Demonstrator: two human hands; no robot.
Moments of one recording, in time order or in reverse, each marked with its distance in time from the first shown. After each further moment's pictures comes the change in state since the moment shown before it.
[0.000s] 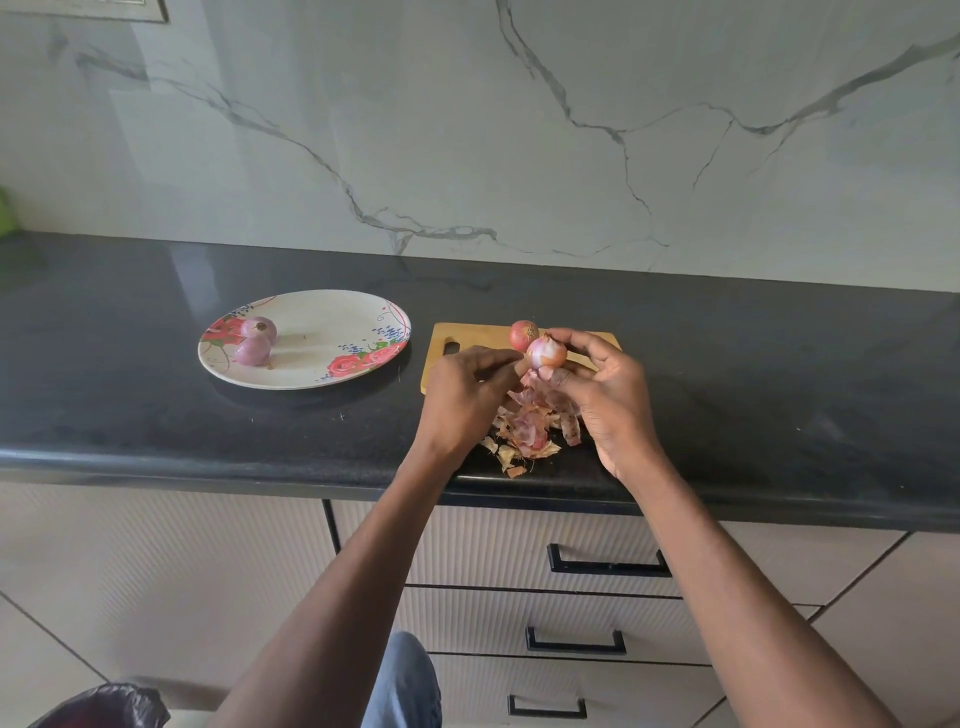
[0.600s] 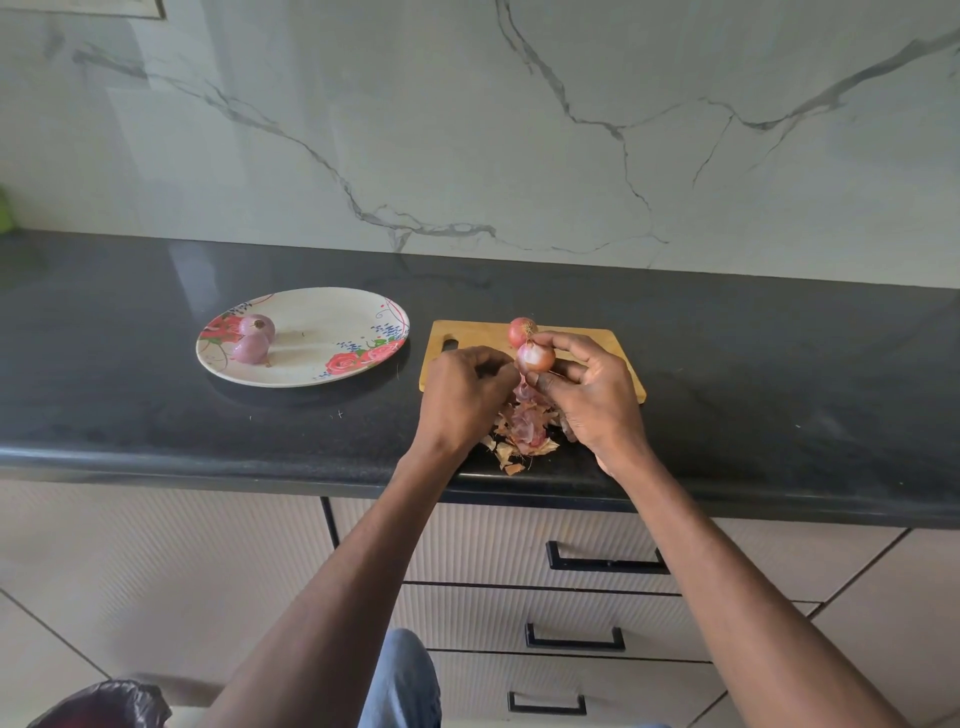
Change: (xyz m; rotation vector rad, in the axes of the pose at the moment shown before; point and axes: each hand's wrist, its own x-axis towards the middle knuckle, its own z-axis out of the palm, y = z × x) left_hand -0.001 0.004 0.002 0.140 0.040 -0.014; right_hand 0.000 0.005 0.004 -0.172 -0.054 -0.062
